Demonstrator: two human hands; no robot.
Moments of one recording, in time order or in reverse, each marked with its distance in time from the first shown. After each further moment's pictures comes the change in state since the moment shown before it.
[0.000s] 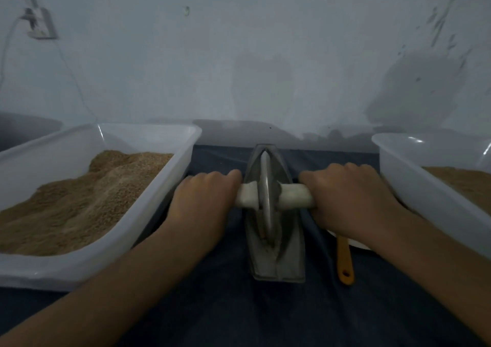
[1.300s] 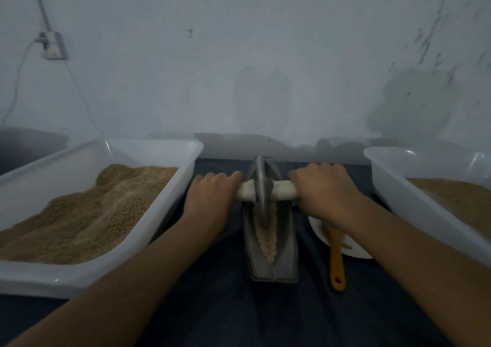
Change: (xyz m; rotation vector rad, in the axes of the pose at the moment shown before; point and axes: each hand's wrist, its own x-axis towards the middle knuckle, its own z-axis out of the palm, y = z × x) left_hand 0.038 -0.004 0.023 -0.060 0.063 -0.010; right_hand 0.048 0.001 0.000 0.021 -0.280 0.096
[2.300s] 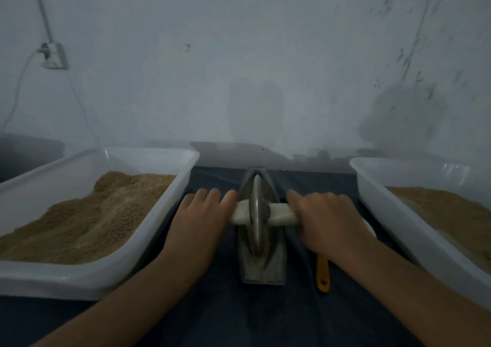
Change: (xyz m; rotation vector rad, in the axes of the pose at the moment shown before) left_hand -0.057 0.011 -0.026 0.088 0.051 0.052; right_hand -0.062 -0.002 0.013 -0.044 0.288 -0.069
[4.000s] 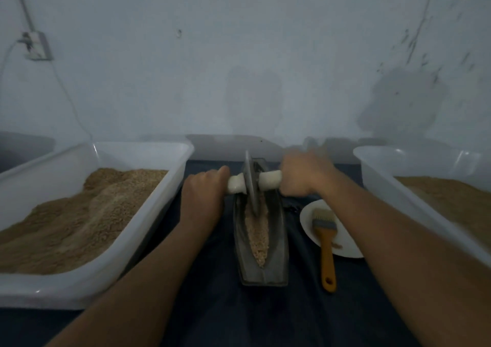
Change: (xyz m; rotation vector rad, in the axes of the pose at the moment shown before) left_hand 0.070 -0.014 0.062 -0.118 0.121 -0.139; right_hand 0.110 0.027 0.033 0.201 -0.462 0.083
